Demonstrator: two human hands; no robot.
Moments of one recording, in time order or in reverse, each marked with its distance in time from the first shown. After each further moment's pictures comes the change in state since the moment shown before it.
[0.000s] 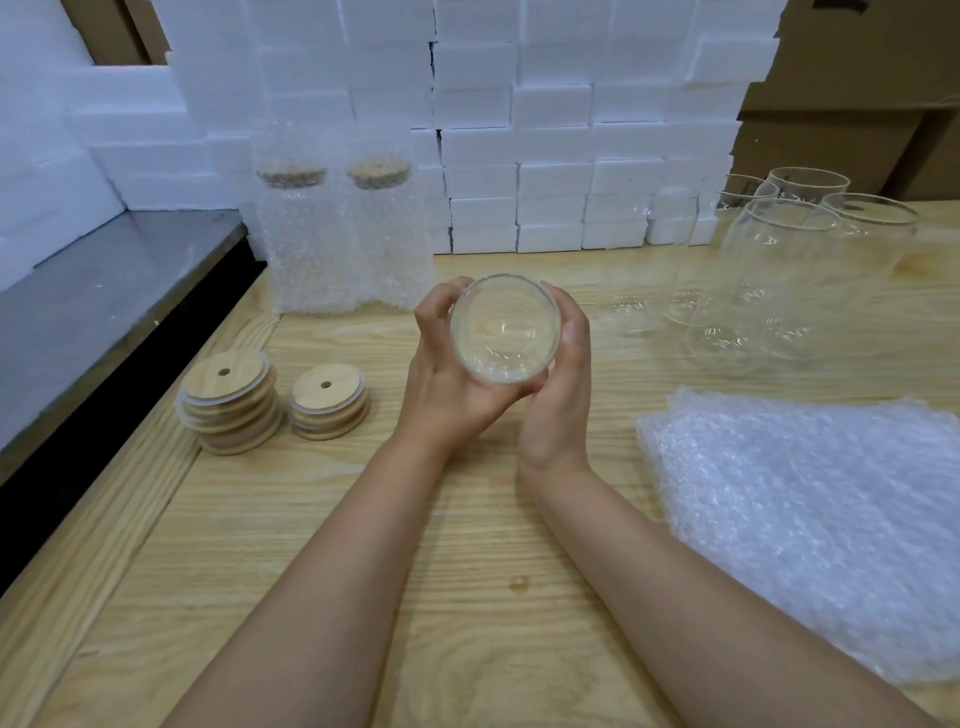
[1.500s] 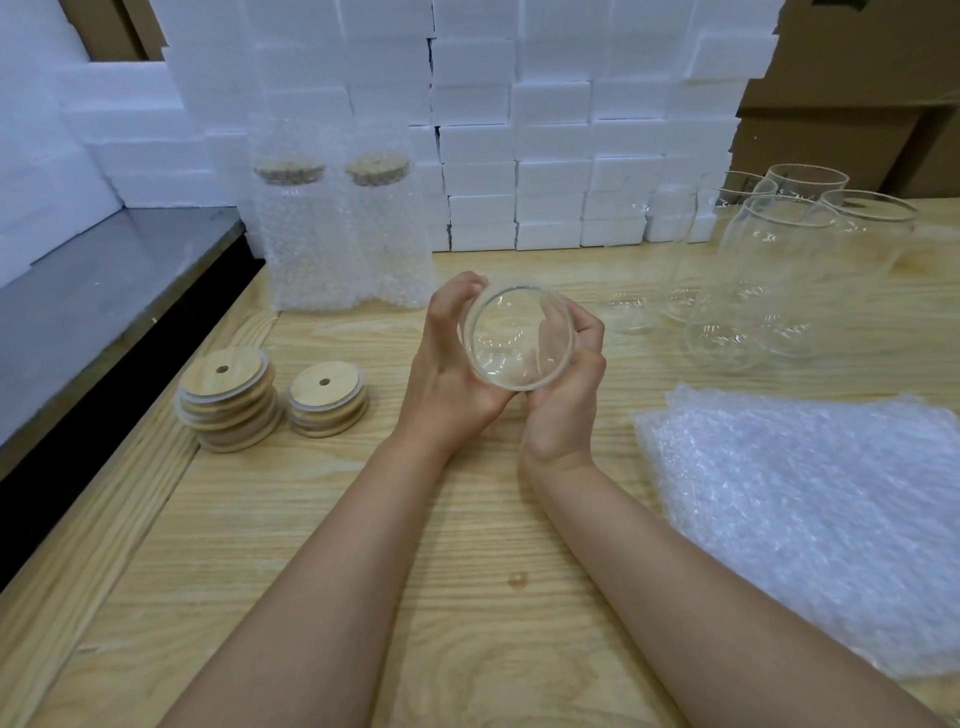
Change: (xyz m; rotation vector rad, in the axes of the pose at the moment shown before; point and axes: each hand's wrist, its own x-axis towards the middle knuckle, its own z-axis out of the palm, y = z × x) left_hand 0.000 -0.001 0.000 -0.005 -0.026 0.053; right_hand 0.004 0.003 -0.004 0.169 0.017 0.105
